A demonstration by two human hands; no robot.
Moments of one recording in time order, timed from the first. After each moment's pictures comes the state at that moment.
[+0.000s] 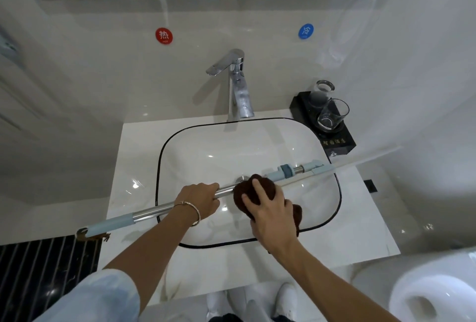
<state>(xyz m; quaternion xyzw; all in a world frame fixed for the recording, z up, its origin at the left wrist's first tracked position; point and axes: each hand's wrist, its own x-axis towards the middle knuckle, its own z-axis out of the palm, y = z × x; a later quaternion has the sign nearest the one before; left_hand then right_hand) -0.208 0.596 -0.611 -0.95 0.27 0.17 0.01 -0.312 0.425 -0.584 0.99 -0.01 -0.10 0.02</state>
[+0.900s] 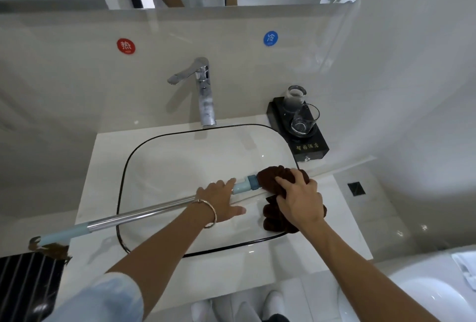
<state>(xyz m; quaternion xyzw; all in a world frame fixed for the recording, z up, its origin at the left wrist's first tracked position) -0.220 0.475 -0.596 -0.93 0.23 0.27 -0.03 -0.299 0.288 -0.569 0.97 -0.18 -0.10 -0.10</state>
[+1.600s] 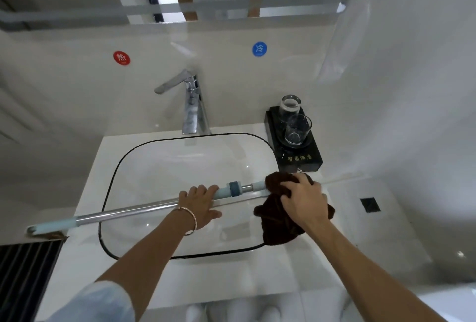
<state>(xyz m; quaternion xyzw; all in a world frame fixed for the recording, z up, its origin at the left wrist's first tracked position) -0.227 0.455 -0.598 -0.96 0.18 0.21 0.02 -0.287 0.210 -0.559 0.97 -0.15 -0.10 -0.14</state>
